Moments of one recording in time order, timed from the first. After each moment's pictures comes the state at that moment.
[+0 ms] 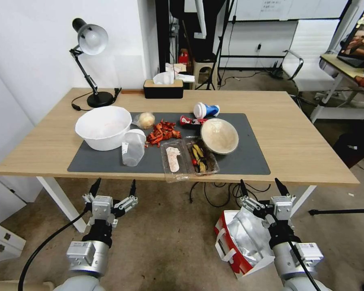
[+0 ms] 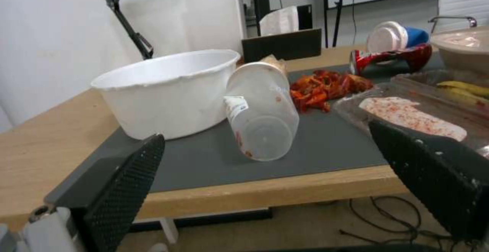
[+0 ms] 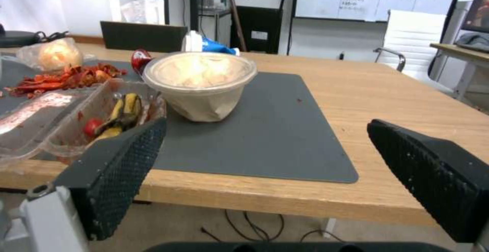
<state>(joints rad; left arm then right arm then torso) 1.80 -1.50 -0.55 -2.30 0.00 0.00 0.00 -1.80 1.50 0.55 2.30 0.00 0.00 0.00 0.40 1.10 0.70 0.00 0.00</state>
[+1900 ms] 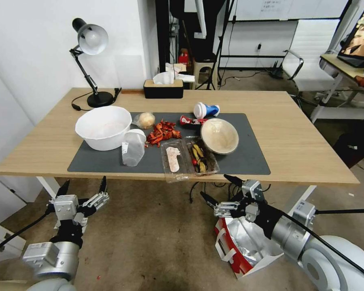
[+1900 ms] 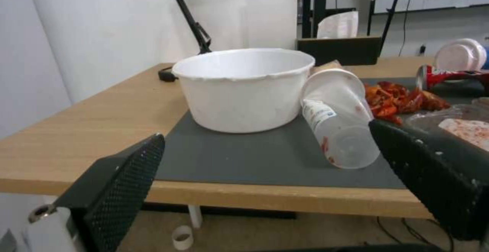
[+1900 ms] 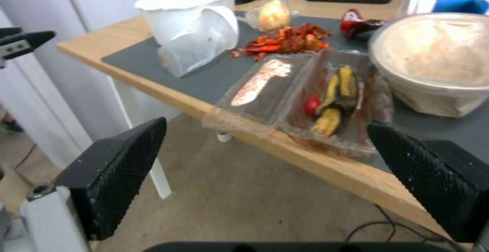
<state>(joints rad) 1.79 -1.61 -0.78 -2.34 -0.16 0.07 0.11 -1.58 1.23 0.61 2.38 0.36 -0.52 -0.48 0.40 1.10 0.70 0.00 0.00</state>
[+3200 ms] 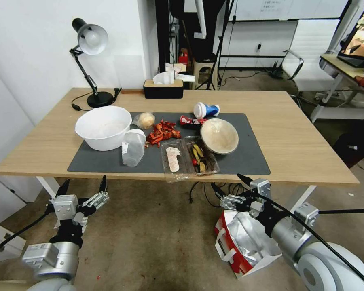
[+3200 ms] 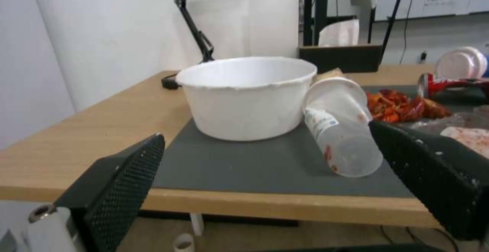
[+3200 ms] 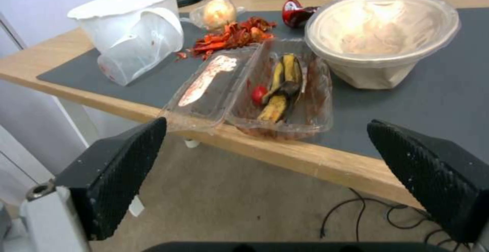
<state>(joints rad) 1.80 -1.61 -0.79 -2.34 -0.16 0.03 0.11 -1.61 1.28 0.60 2.38 0.37 -0.53 -0.31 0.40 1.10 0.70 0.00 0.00</state>
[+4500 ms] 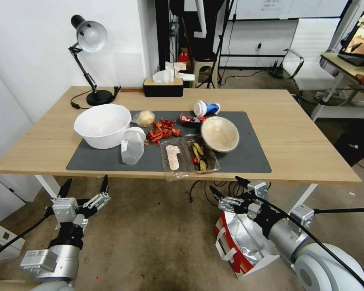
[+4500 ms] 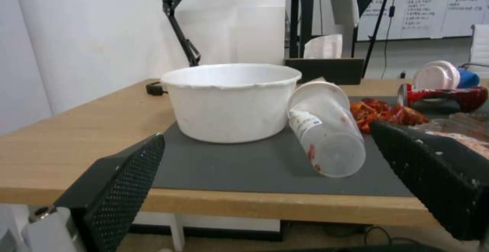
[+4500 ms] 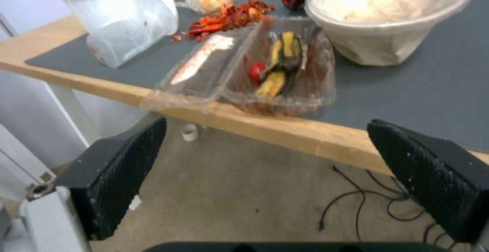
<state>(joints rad) 1.80 -1.61 -0.79 -2.30 -0.22 -0.06 0.17 -1.62 1.29 0.59 2.37 0.35 -0.52 -0.31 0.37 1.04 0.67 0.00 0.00</state>
